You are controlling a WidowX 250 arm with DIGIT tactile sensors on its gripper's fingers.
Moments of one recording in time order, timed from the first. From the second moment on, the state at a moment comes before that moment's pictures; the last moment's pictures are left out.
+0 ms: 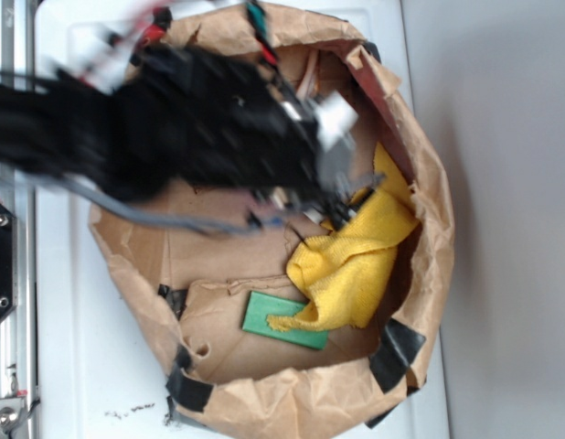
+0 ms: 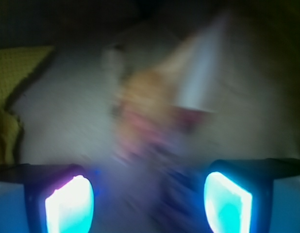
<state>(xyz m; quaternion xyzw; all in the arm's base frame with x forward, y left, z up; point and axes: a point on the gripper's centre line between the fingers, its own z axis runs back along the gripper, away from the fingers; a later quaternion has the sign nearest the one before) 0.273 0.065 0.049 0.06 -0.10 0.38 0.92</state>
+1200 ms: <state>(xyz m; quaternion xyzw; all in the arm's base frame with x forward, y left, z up) 0.300 0.087 0.040 0.04 -0.07 0.43 0.90</state>
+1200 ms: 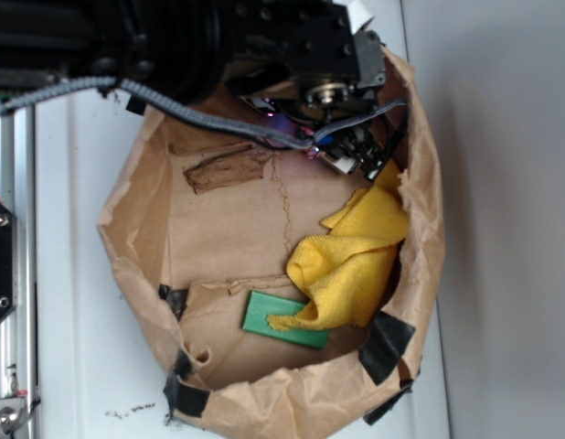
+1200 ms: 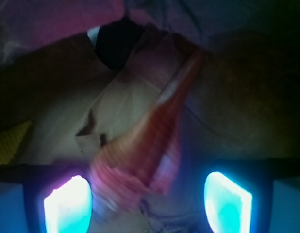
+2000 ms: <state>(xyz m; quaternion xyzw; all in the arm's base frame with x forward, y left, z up) 0.309 0.079 0.024 0.09 -0.09 0.43 0.90</state>
